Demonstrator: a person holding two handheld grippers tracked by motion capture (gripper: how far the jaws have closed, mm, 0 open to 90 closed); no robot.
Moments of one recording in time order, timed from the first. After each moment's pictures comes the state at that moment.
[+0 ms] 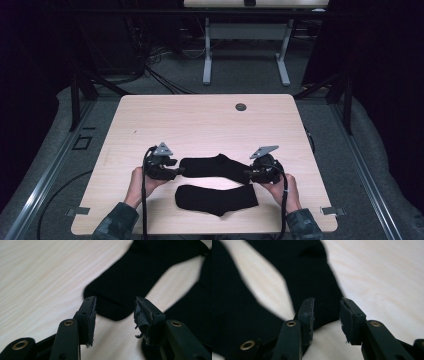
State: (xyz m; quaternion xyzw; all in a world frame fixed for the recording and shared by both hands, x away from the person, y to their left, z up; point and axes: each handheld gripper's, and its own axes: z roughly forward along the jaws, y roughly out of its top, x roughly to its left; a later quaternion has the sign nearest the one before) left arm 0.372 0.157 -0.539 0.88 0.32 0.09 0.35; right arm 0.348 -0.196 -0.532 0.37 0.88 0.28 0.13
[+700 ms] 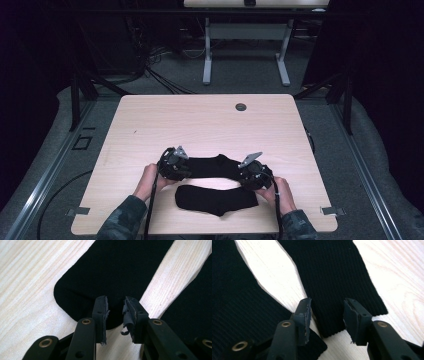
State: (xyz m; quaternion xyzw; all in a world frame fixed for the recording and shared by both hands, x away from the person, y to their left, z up) left arm 0.389 0.129 -0.561 0.92 0.28 0.06 0.28; right arm 0.348 -0.173 -0.556 0.32 0.91 0.22 0.13
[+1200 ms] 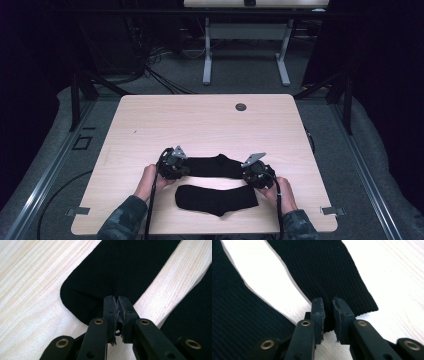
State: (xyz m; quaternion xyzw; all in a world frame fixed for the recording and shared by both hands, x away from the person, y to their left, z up) left arm 0.388 0.132 -0.565 0.91 0.28 0.08 0.29; right arm 0.349 -0.181 -0.561 0.33 0.90 0.24 0.15
